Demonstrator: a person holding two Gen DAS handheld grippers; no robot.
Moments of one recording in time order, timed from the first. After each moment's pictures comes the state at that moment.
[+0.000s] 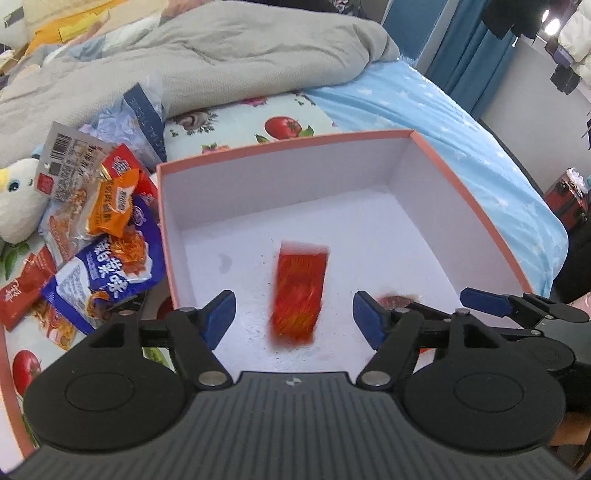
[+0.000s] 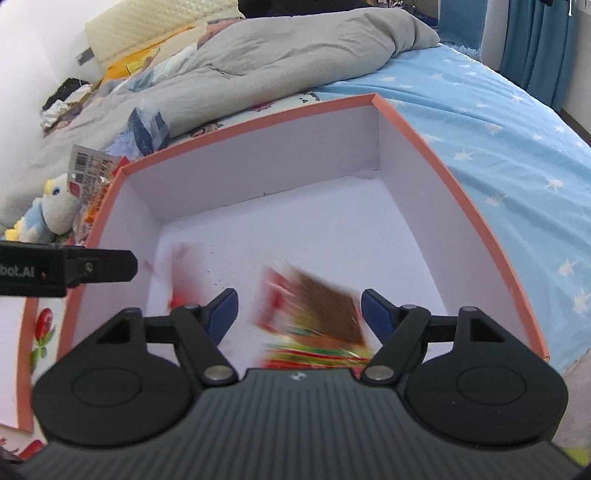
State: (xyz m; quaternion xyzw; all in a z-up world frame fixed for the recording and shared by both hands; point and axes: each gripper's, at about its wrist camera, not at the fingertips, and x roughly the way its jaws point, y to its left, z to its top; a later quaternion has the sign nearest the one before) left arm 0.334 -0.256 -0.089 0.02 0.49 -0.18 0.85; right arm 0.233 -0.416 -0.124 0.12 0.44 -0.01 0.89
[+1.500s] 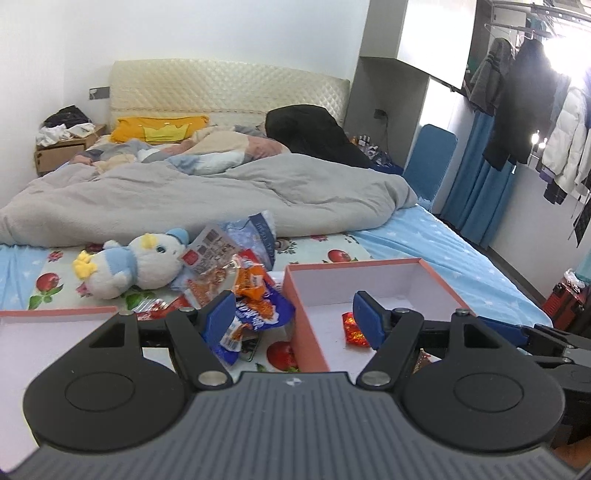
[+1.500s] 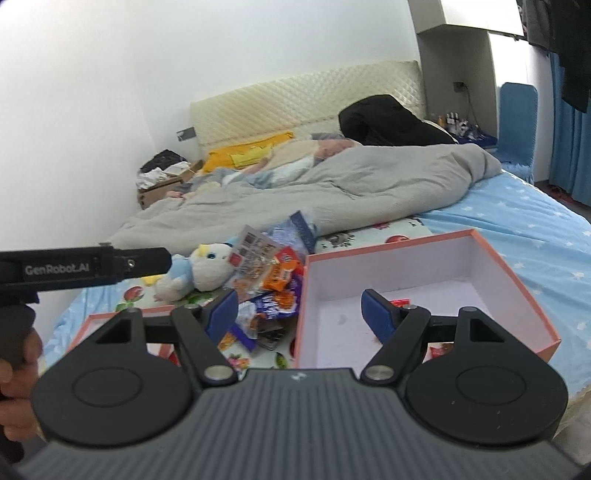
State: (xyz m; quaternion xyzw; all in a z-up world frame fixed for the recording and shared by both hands) left arm 0.133 -0.083 0.048 -0.05 0.28 -0.12 0.95; right arm 0.096 -0.276 0.005 0.09 0.25 0.08 0.96
